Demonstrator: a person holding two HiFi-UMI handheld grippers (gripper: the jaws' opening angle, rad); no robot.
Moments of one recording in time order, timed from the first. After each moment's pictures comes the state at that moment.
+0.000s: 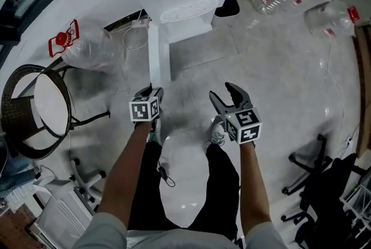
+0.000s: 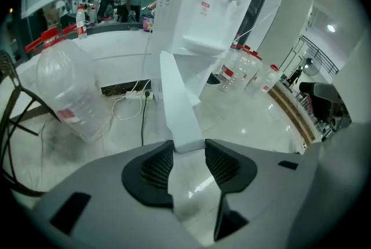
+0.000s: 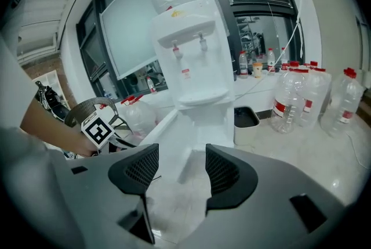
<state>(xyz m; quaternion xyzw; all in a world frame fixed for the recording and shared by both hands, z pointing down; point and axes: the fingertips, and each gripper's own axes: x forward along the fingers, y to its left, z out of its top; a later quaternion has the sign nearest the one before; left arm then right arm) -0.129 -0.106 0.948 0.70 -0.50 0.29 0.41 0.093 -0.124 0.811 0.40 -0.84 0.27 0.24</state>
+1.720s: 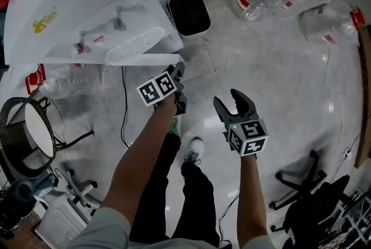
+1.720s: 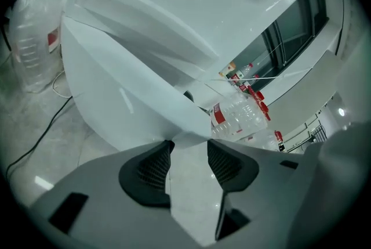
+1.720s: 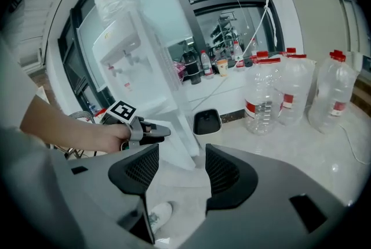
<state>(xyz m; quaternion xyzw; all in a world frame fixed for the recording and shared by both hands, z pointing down) 0.130 -0.362 0.957 0.64 -0.55 0.05 0.53 0.292 -0.269 0.849 0.45 -0.81 0.31 0.21</state>
